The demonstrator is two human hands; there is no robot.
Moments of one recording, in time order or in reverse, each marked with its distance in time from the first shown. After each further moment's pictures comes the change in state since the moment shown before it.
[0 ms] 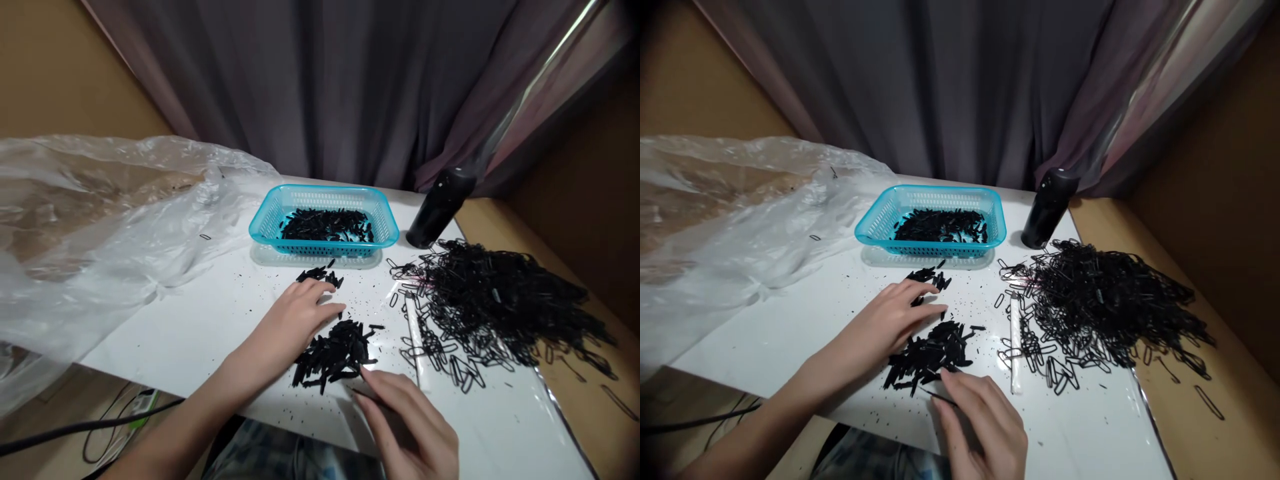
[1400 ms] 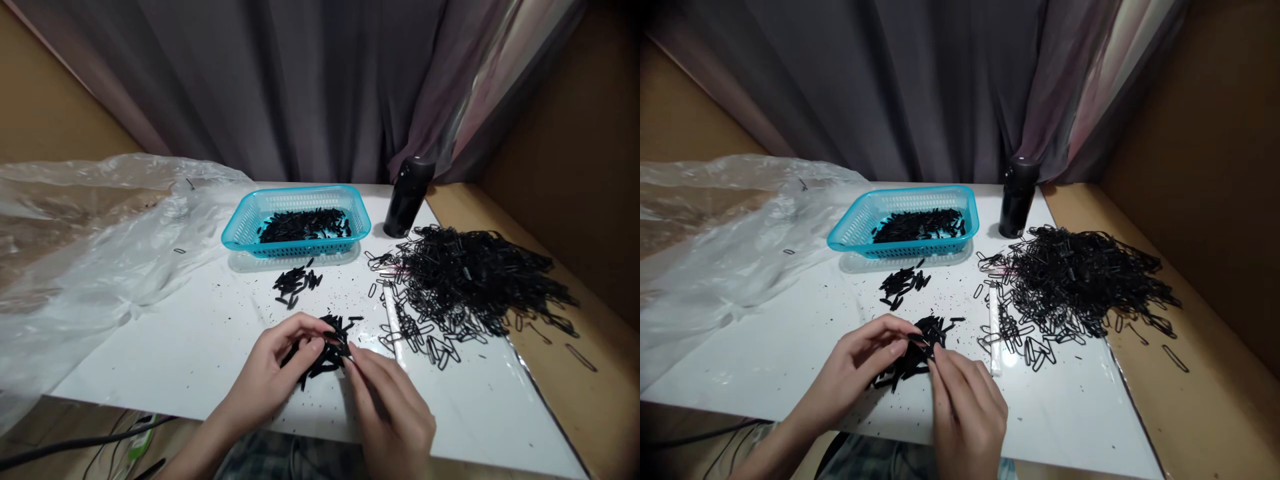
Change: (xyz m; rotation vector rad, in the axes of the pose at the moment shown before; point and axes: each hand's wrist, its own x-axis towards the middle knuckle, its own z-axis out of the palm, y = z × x) left_hand -0.020 0.044 0.012 -1.007 0.149 -0.406; right_hand 0.000 0.006 0.007 -0.158 0.185 -0.056
